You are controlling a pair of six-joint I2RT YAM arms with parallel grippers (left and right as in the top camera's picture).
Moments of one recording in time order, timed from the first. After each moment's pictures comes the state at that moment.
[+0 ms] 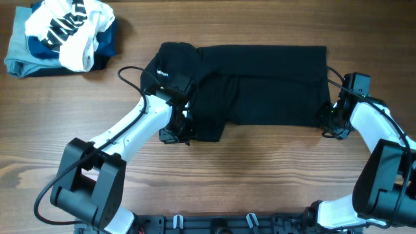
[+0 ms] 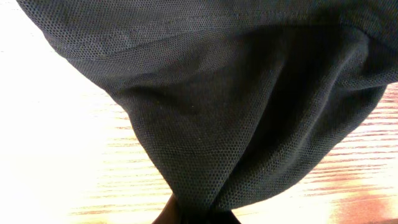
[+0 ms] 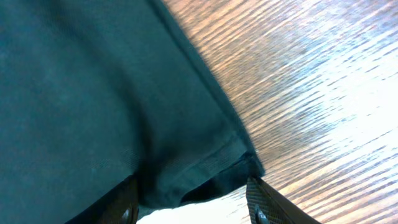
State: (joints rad) left arm -0.47 1.73 1.11 -0.98 0.21 -0.54; right arm -0.27 1.67 0.89 -0.61 0.01 0.38
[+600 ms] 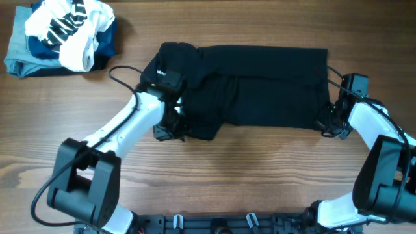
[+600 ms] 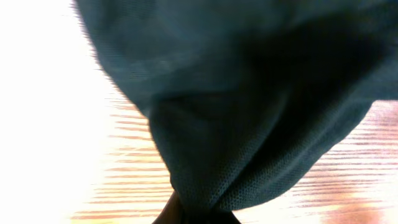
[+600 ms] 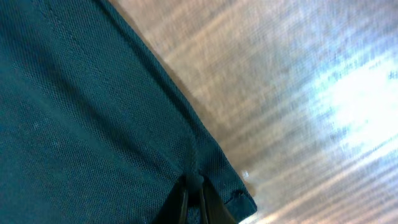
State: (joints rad) left arm -0.41 1.72 1.11 -0.97 0.21 -0.54; right arm -0.27 1.69 0.88 -0.59 0.05 0.42
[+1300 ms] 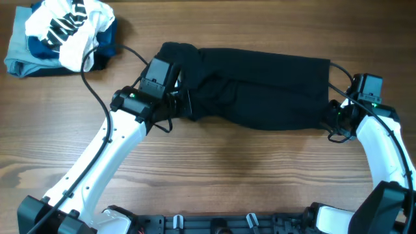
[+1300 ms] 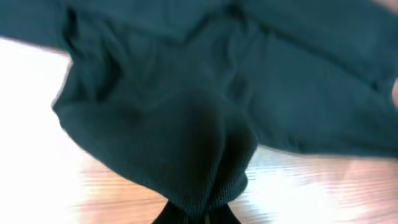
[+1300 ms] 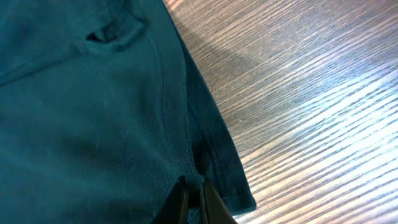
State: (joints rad) left arm -0.43 1.45 1.17 -0.78 0.10 -0.57; right arm -0.27 1.45 0.88 -0.71 0.01 0.33
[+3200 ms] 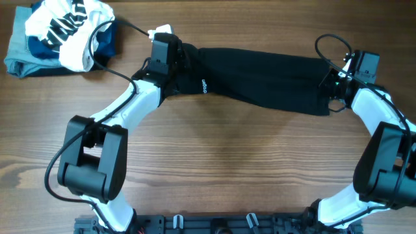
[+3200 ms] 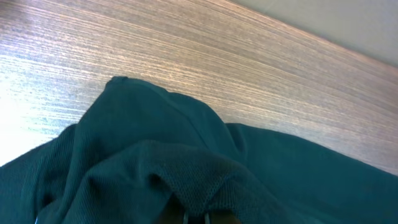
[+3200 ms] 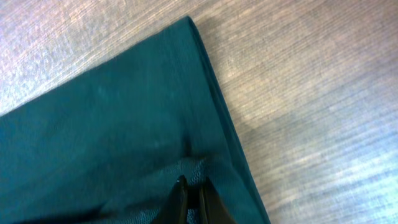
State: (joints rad) left arm -0.31 1.88 1.18 0.01 -0.08 -0.51; right arm -0.27 1.80 1.04 -0.24 -0.11 0.32
